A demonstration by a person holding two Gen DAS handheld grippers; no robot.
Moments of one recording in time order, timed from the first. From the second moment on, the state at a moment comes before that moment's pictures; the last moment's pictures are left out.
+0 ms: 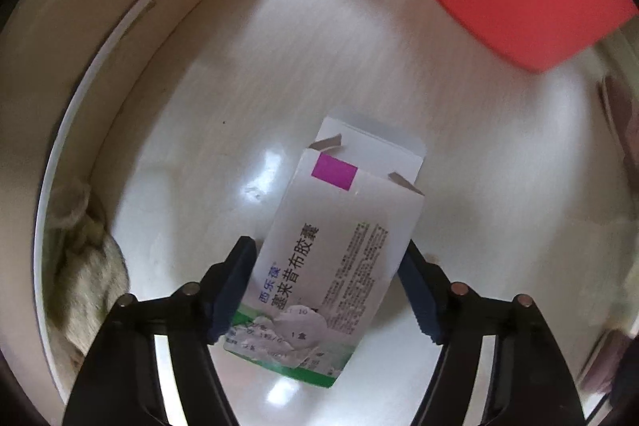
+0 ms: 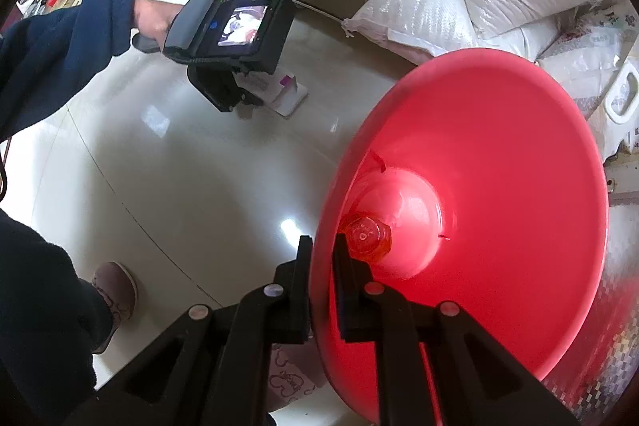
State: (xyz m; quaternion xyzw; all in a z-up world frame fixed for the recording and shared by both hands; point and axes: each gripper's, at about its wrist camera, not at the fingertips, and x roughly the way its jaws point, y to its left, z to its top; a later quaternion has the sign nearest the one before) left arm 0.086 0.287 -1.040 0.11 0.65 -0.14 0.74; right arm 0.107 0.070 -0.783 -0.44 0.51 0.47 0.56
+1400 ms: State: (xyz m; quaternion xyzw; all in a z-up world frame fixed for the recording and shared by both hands) left arm 0.140 0.139 -0.735 0.12 0.49 -0.24 0.83; right arm 0.156 -0.014 -0.683 -0.28 0.45 0.39 0.75
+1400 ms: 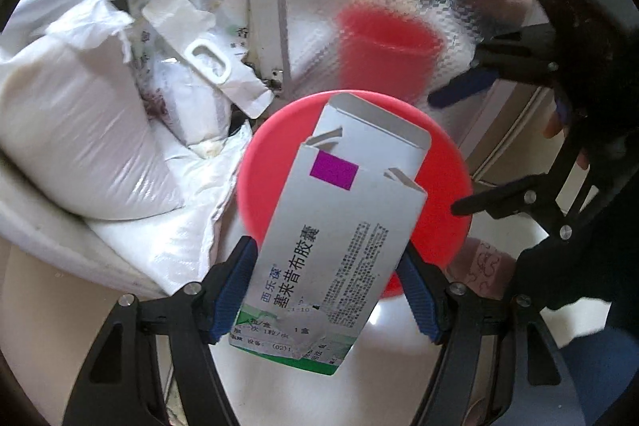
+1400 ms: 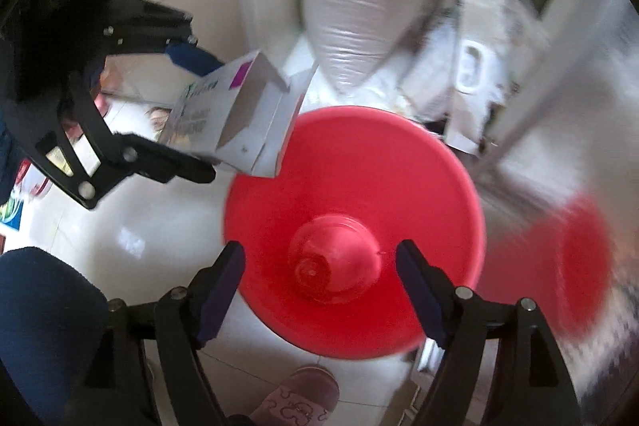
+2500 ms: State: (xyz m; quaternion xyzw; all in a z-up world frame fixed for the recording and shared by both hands) left arm 0.195 0.121 -0.743 0.05 0.54 -0.16 0.83; right arm 0.213 -0.043 -0.697 -0.22 0.49 0.34 0.77
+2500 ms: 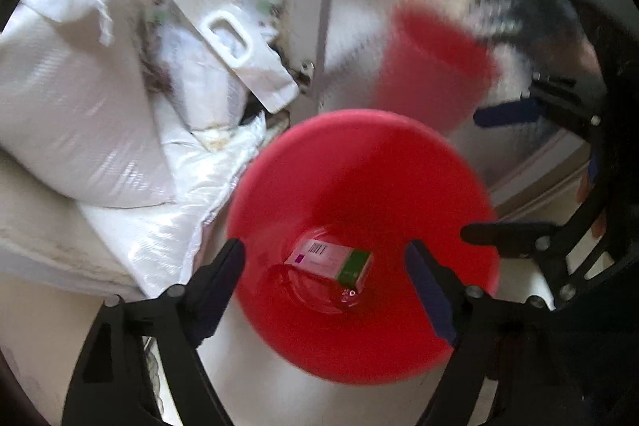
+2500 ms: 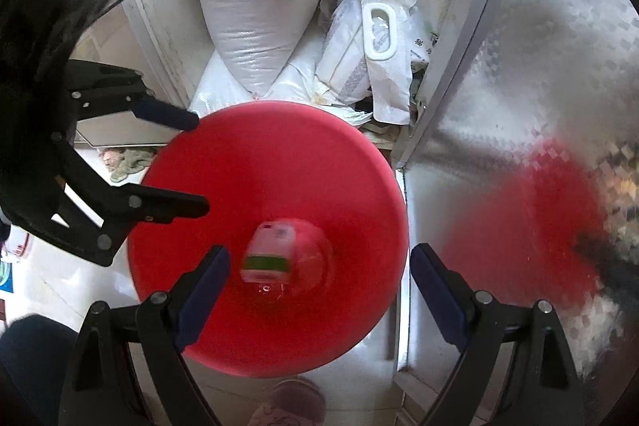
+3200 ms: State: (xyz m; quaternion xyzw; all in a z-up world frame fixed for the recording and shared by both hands) left arm 0.122 0.142 -0.407 -0.04 0.54 -0.11 0.83; right arm 0.131 -0.029 -0.392 -0.19 0.52 0.32 0.77
